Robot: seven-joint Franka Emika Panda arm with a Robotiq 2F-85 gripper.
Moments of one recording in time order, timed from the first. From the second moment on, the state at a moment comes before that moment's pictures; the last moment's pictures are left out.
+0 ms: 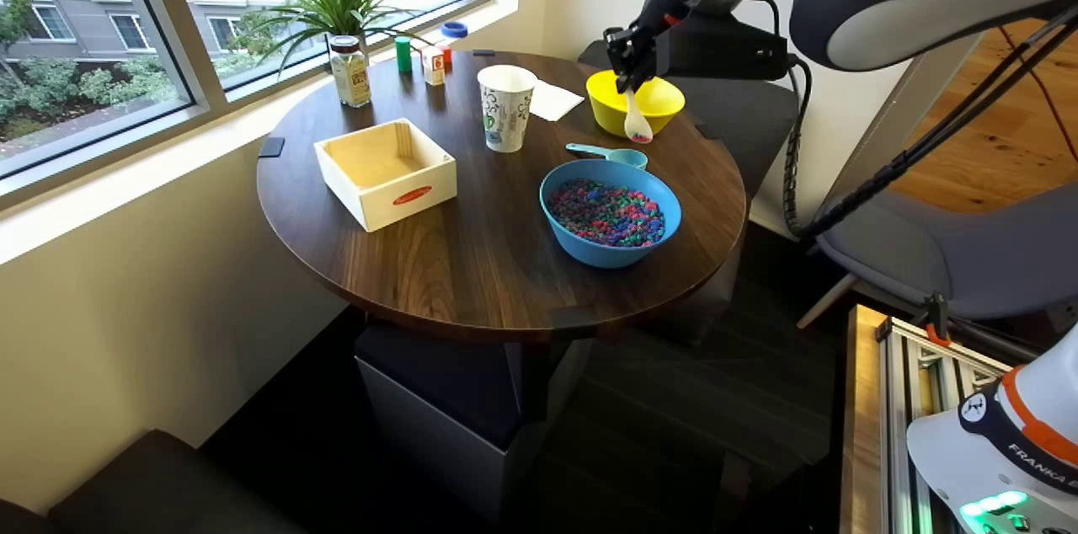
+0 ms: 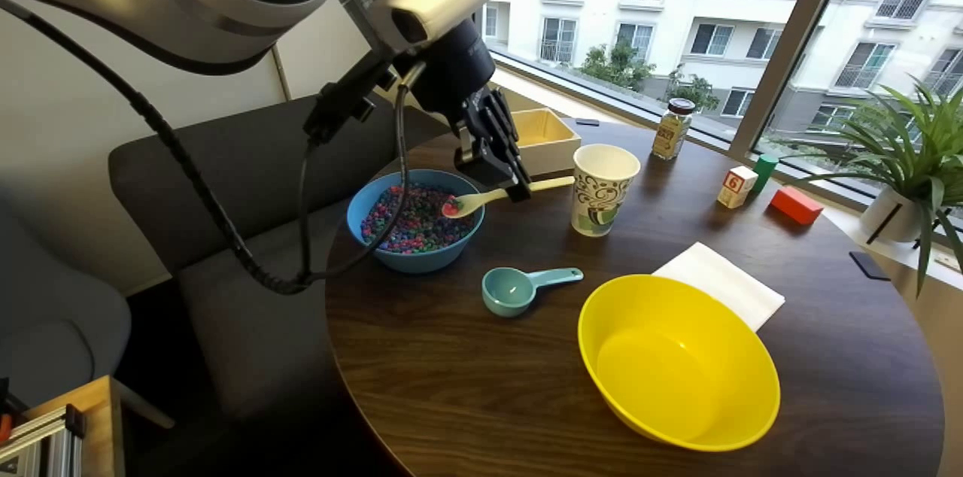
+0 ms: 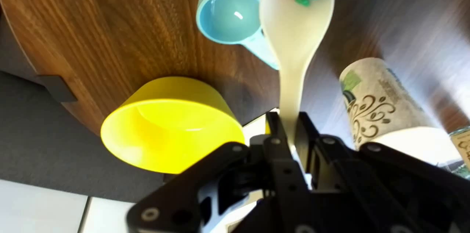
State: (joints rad) arm -0.04 -0.17 0.07 -2.21 -0.57 2.40 1.17
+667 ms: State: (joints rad) arm -0.09 -0.14 0.06 -2.21 -0.85 2.40 1.27
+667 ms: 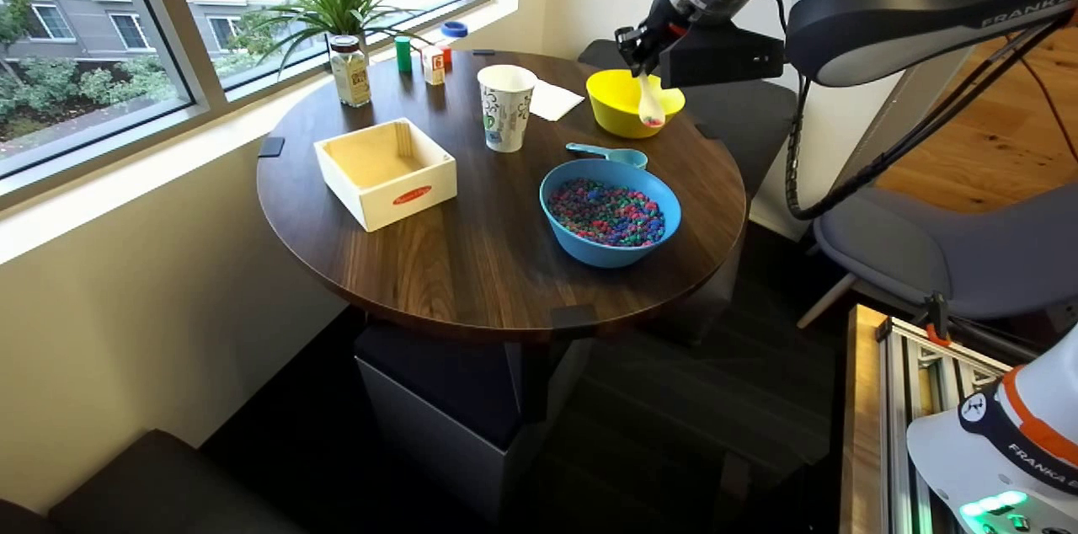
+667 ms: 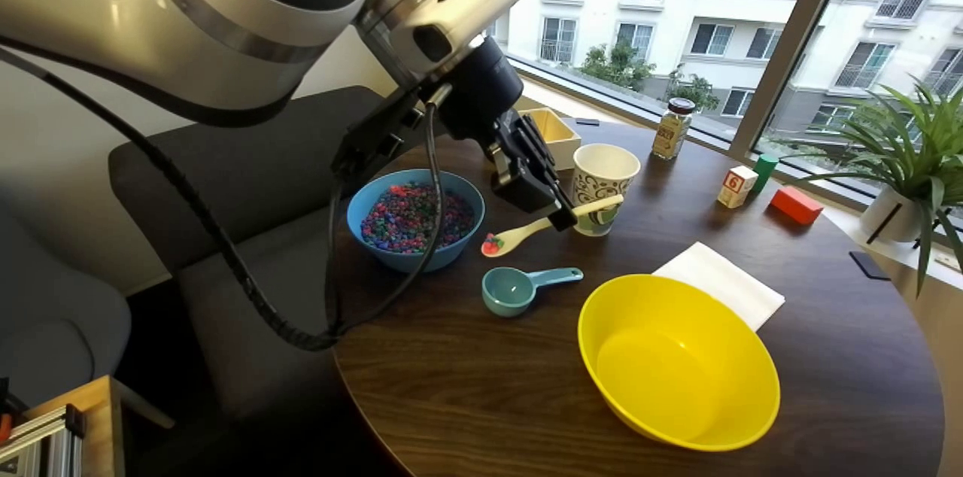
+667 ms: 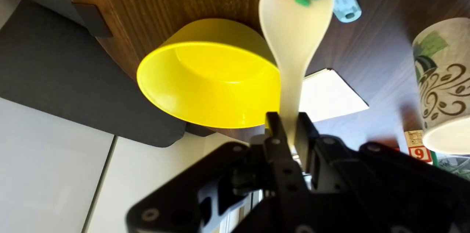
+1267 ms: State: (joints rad) arm -0.06 -0.08 0.06 -2.21 -1.07 2.41 1.42
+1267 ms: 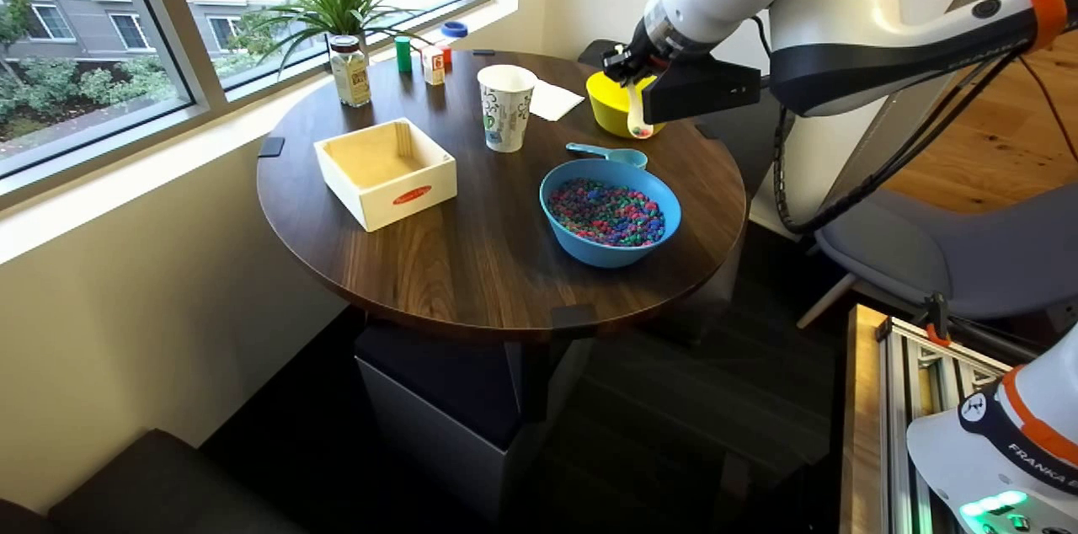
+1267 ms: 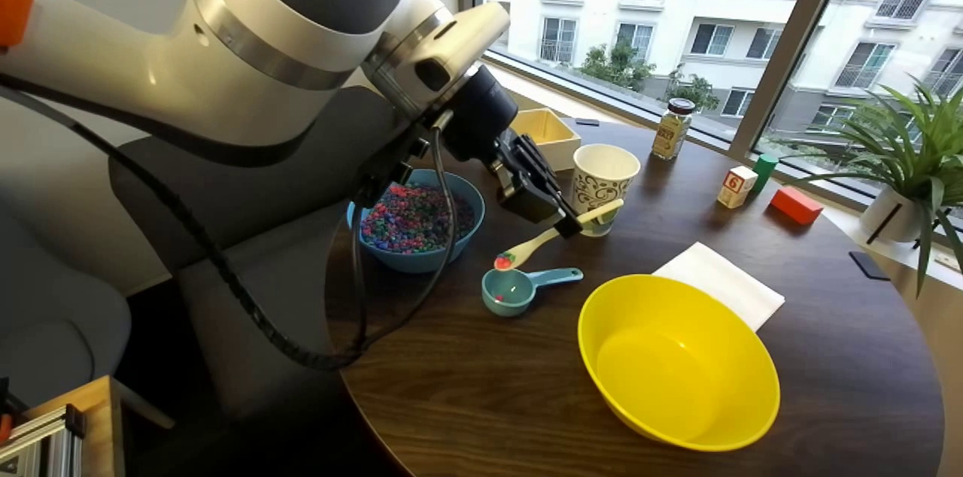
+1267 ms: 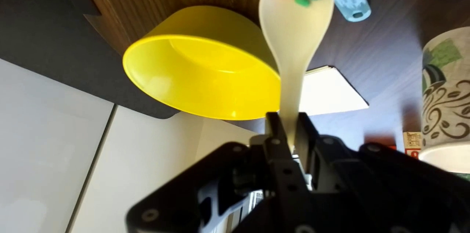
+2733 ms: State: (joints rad) arm -0.01 -0.03 0.06 -2.22 -1.36 2.40 1.55
